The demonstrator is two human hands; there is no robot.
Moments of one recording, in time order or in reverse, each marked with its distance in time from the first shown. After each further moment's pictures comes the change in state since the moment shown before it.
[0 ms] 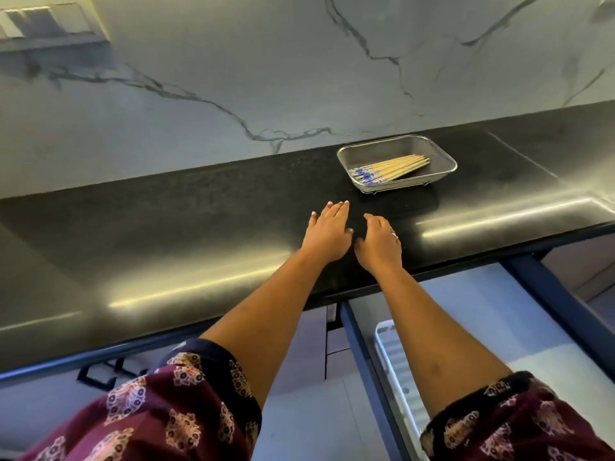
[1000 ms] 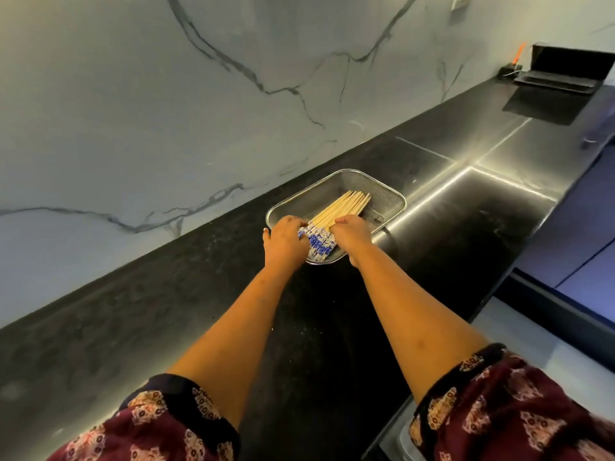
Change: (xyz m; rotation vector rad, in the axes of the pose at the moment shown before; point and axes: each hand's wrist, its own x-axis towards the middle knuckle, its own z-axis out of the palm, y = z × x) left_hand 0.262 -0.031 -0.011 -0.151 0.052 0.165; right_hand 0.248 0.003 -0.001 0.608 0.214 0.552
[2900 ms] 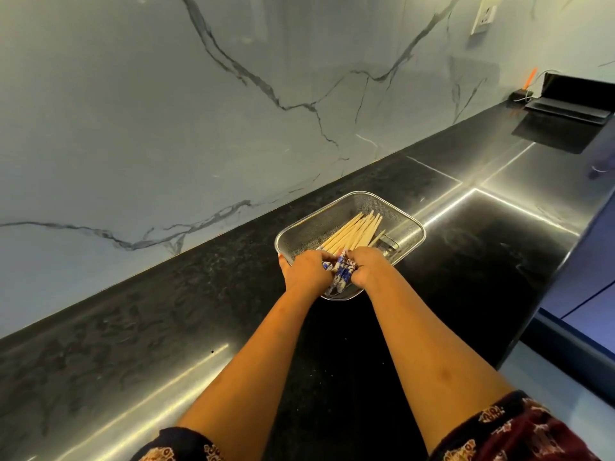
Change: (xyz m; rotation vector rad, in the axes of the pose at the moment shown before) left_hand 0.021 0.014 0.012 0.000 -0.227 -0.094; right_hand 0.045 -0.007 0.019 0.424 -0.013 0.470
